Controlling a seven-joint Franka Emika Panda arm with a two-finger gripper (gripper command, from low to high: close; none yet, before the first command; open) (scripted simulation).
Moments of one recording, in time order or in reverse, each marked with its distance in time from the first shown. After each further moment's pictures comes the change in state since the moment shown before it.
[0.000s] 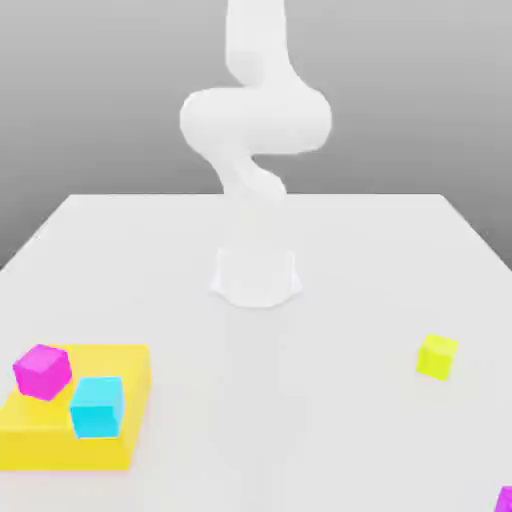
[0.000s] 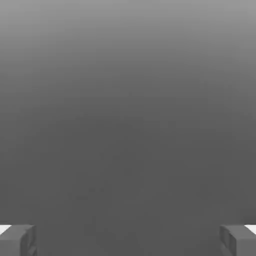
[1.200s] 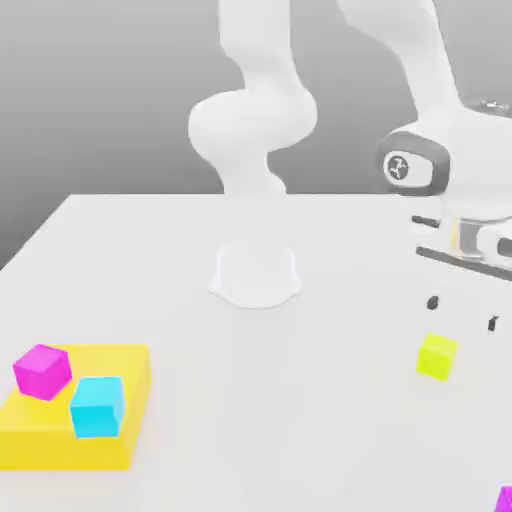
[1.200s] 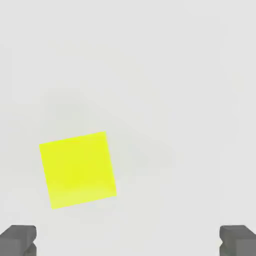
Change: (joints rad) arm 0.741 0.793 0.073 -0.467 -0.002 0.525 -1.557
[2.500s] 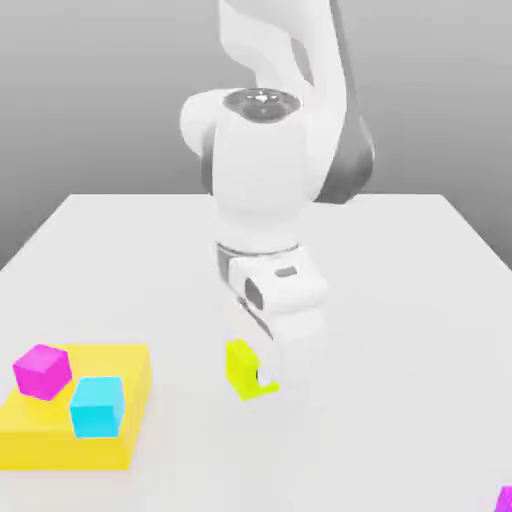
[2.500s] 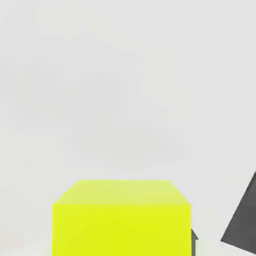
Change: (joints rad) arm -0.669 -0.127 -0.377 0.184 -0.068 -0.300 -0.390
